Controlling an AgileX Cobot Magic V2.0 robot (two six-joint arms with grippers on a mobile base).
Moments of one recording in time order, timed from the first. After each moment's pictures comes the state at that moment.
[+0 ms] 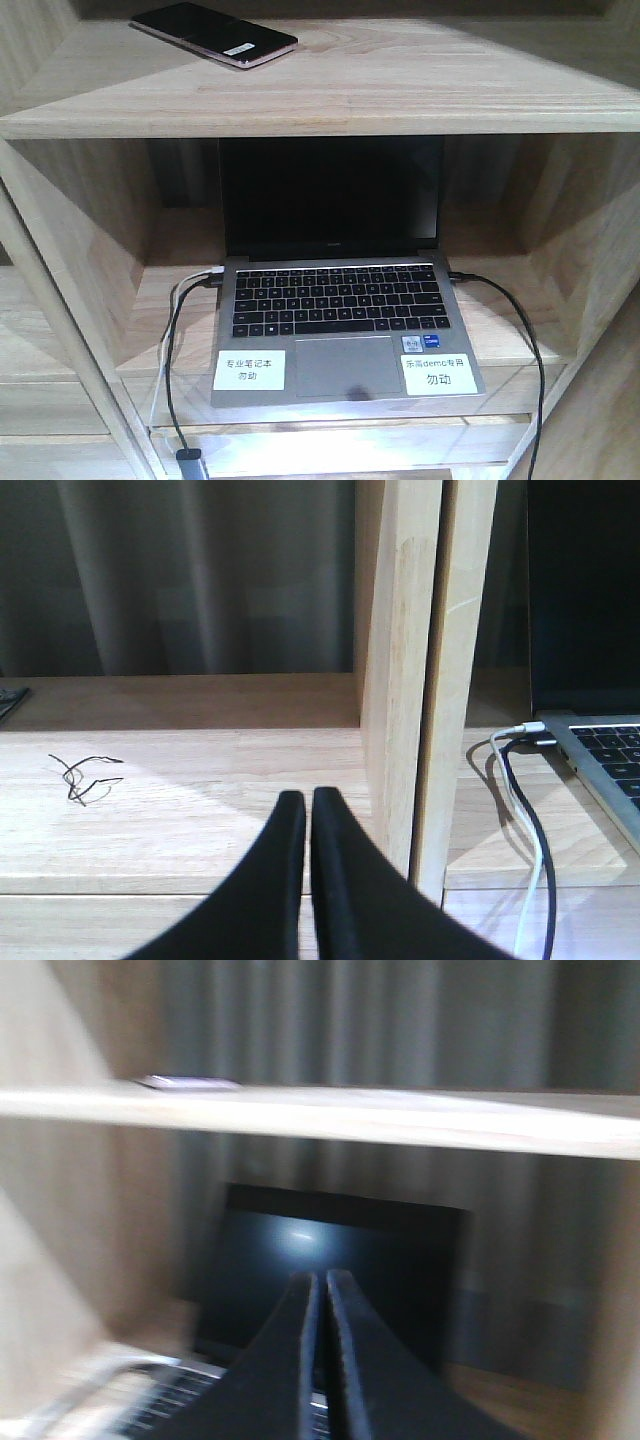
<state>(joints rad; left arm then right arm) 0.06 -0.02 0.03 -0.04 0.20 0.06 0.36 0.18 -0.31 0.06 0.12 -0.09</state>
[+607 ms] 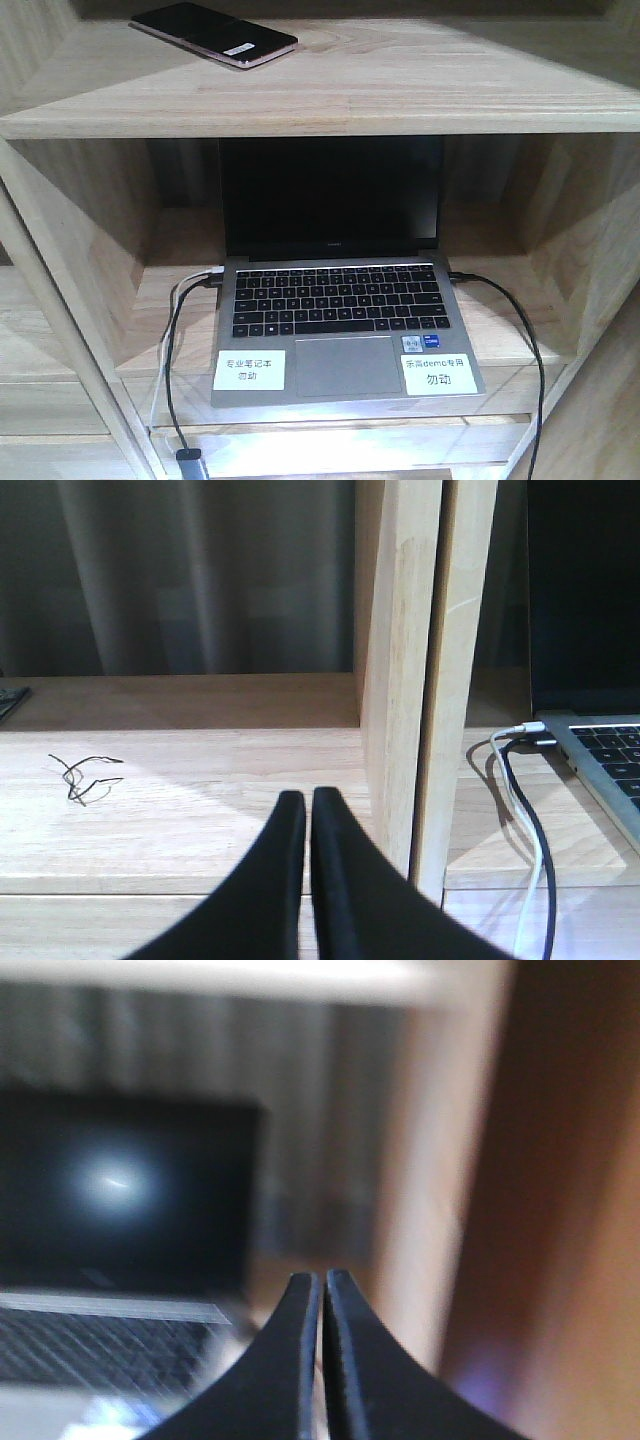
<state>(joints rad) 0.06 -0.02 0.03 -0.04 0.20 0.06 0.03 -0.01 -0.11 0.01 0.22 -0.08</state>
